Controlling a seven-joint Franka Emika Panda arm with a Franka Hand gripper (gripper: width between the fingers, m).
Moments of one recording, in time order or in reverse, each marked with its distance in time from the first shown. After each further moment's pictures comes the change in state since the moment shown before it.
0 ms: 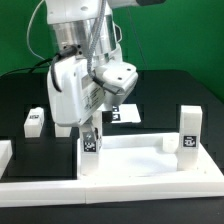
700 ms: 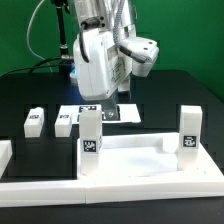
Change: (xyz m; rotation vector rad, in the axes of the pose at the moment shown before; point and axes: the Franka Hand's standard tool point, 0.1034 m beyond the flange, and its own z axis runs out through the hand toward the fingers) arm -0.019 0.014 -0.010 -0.005 -0.013 -0.049
